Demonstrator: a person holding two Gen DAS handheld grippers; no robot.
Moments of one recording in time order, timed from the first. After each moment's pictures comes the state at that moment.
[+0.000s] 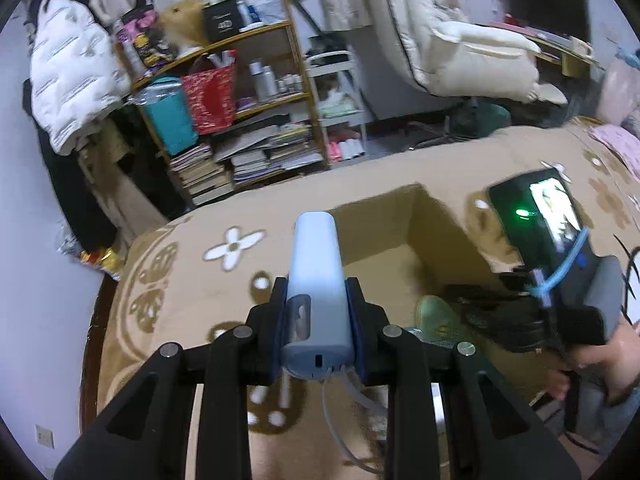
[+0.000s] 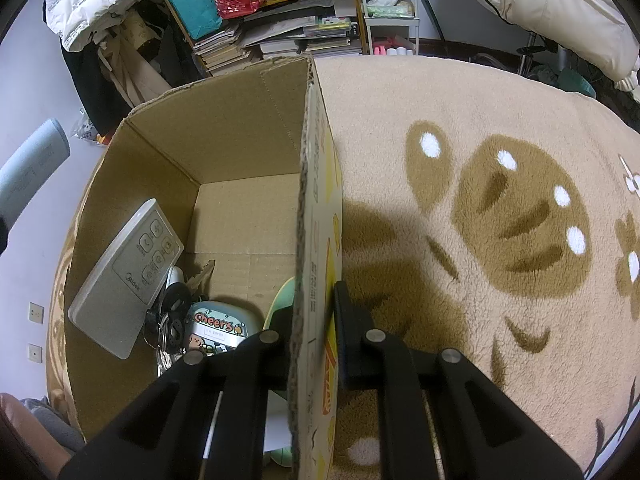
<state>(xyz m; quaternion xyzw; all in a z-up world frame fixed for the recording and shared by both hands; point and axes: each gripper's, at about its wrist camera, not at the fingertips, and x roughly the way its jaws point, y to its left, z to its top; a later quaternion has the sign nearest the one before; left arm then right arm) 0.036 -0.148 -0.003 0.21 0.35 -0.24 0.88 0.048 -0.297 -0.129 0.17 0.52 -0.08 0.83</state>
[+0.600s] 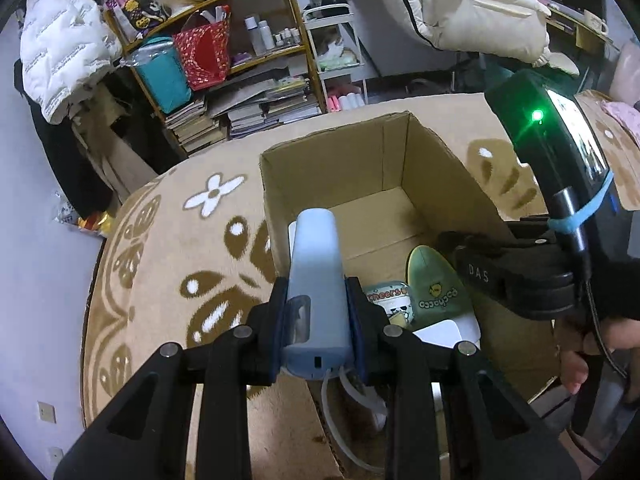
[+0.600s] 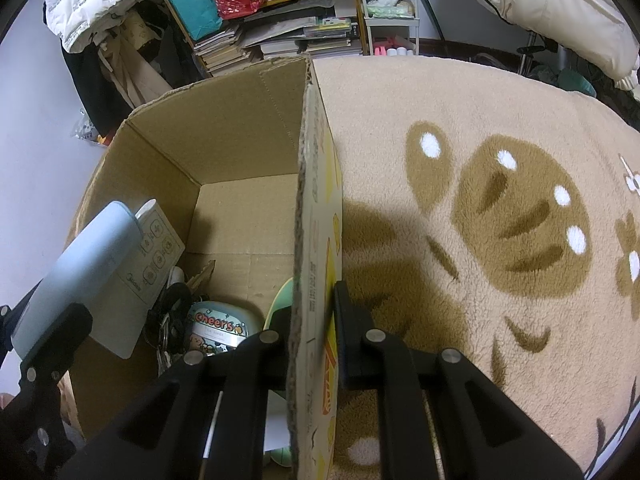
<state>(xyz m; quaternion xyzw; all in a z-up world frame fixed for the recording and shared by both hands) 0.028 -0.161 -0.048 0.22 0.42 -0.21 0.86 0.047 -0.297 -0.126 0.17 0.52 -0.08 0.83</state>
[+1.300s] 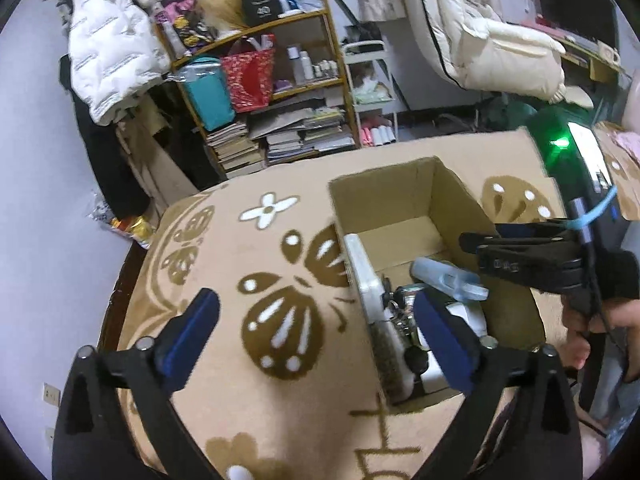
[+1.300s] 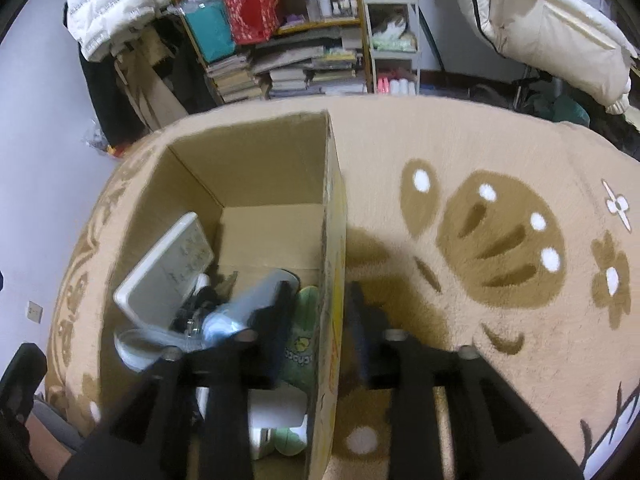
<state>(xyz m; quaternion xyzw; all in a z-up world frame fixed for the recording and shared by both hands) -0.004 -0.107 0.008 0.19 0.36 -0.17 0.90 0.023 -0.288 -0.082 0.16 0.46 -0.08 0.87</state>
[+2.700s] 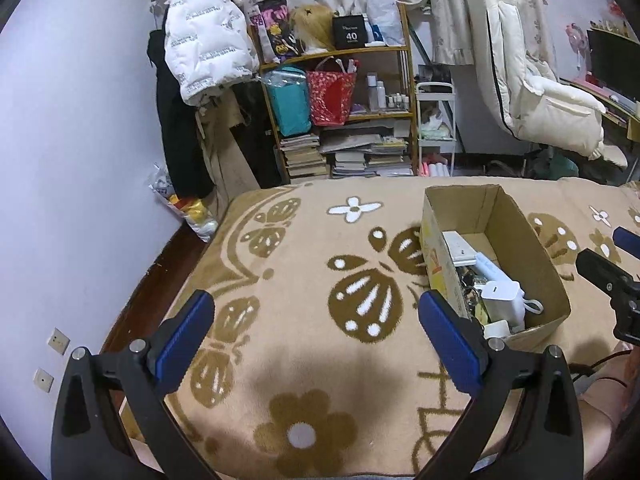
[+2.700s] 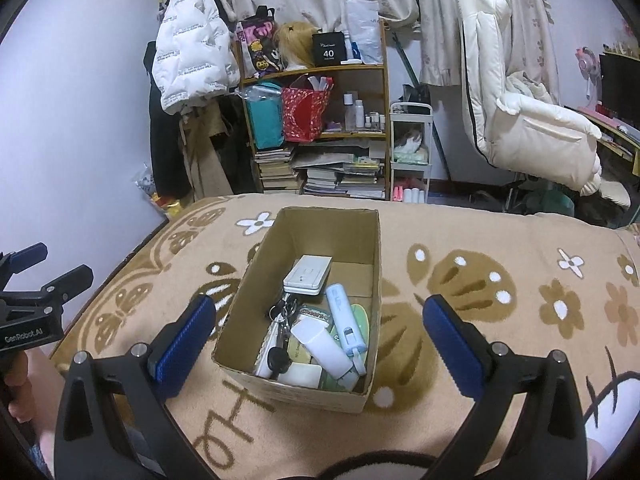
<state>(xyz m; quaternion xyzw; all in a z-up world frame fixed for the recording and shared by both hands) -0.051 0.006 0.032 0.12 0.32 -0.09 0.93 -0.104 -0.204 0.005 0.07 0.30 -0.07 0.95</state>
